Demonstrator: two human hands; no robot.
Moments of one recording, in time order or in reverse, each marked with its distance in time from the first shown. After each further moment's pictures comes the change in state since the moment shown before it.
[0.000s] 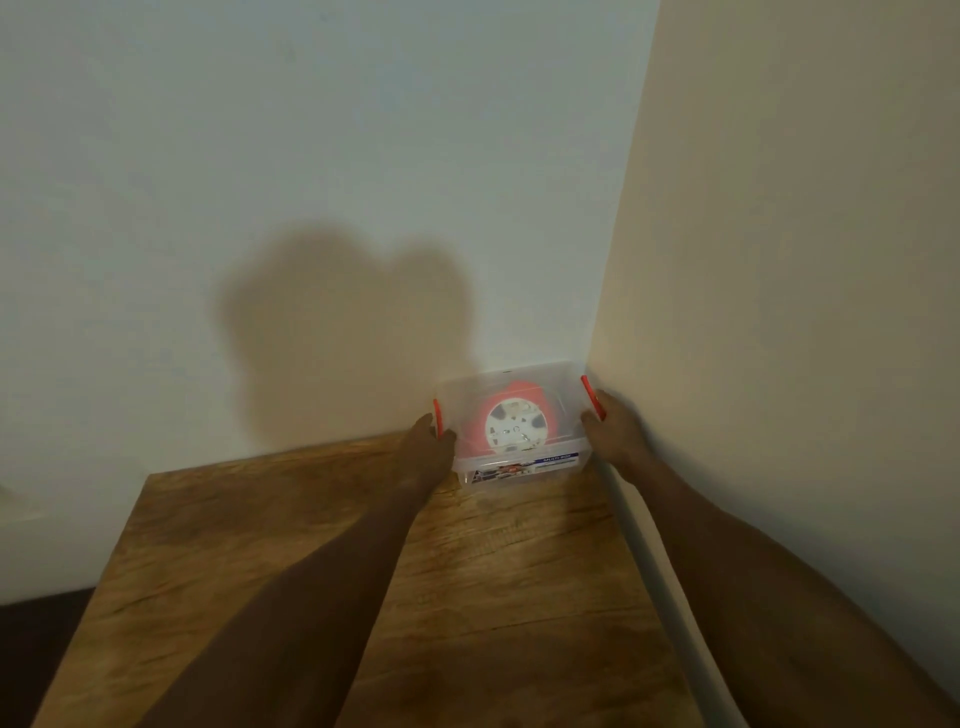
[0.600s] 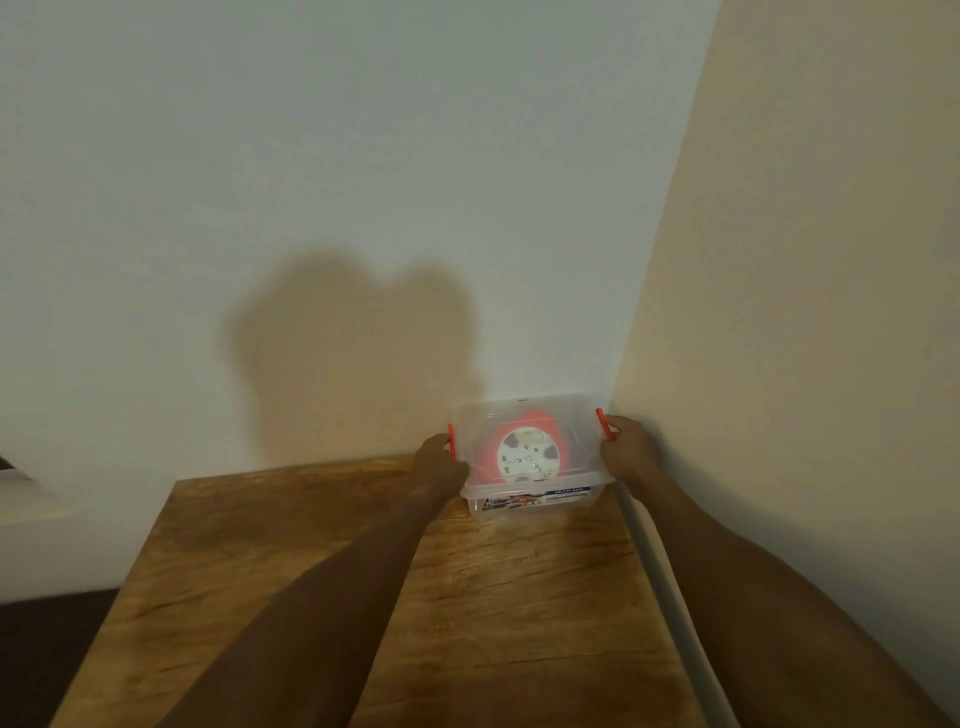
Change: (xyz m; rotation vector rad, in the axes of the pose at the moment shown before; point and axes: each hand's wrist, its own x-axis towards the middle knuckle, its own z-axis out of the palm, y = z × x) left_hand 0.019 -0.011 -0.017 -0.014 -0.020 -0.062; right_hand 0.004 -0.038 0.005 0.000 0.078 0.098
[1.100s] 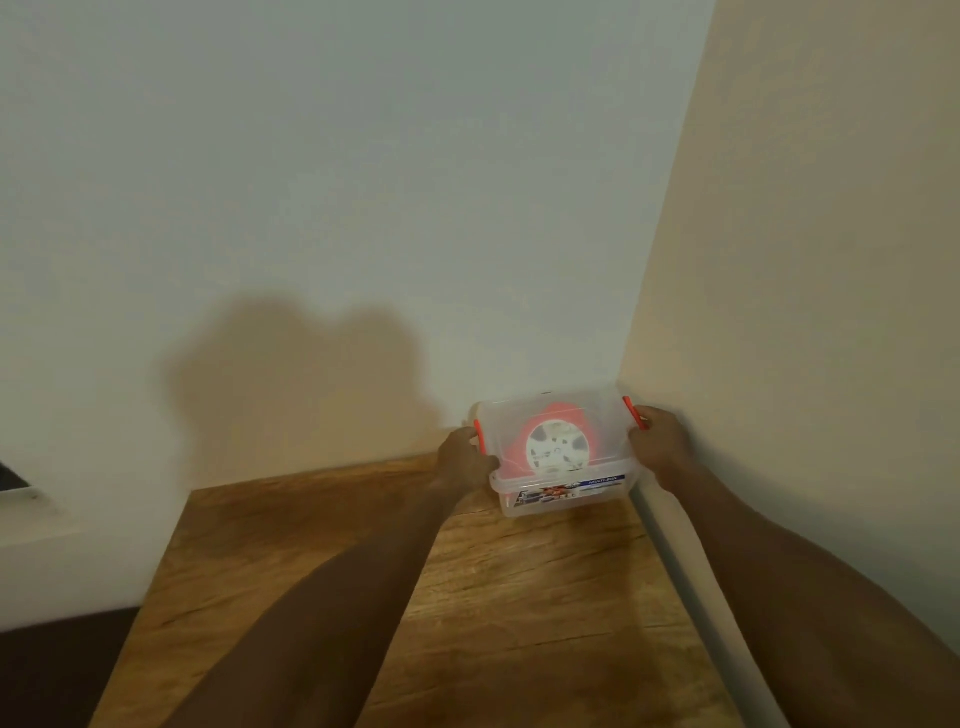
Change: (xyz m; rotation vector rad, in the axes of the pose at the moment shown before) left_hand -0.020 0.015 -0.019 -0.027 -0.156 0.090; right_hand -0.039 -0.014 -0.025 0.103 0.116 0.015
